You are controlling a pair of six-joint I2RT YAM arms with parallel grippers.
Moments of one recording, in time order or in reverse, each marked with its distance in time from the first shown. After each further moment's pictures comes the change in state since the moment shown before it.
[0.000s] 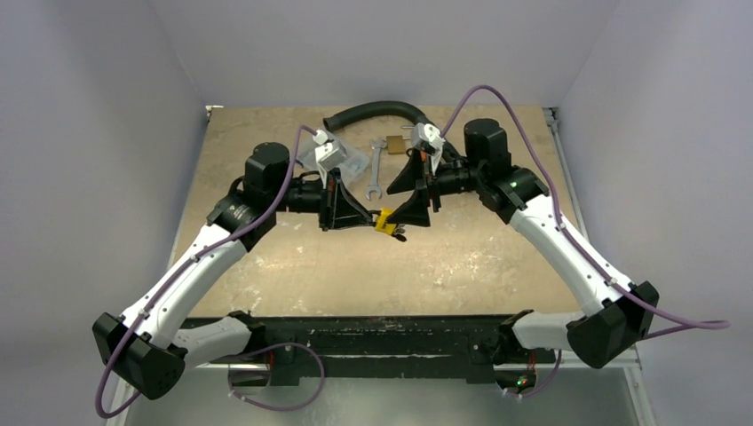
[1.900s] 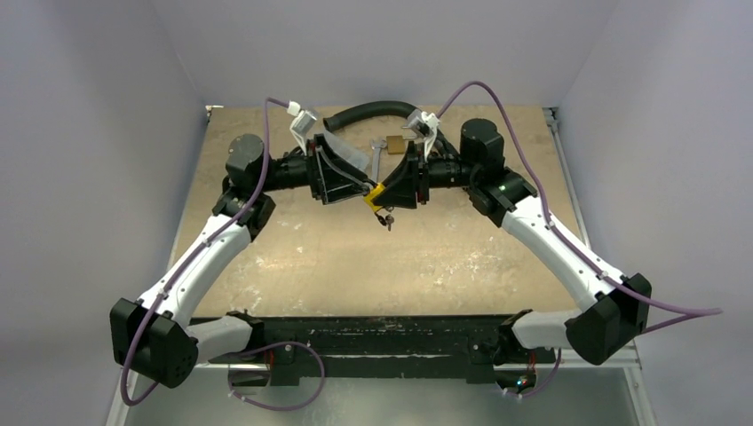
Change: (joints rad) left arm 0.156 0.076 -0.056 0.548 0.107 -0.421; right arm 0.022 0.014 -0.057 0.275 0.072 0.399
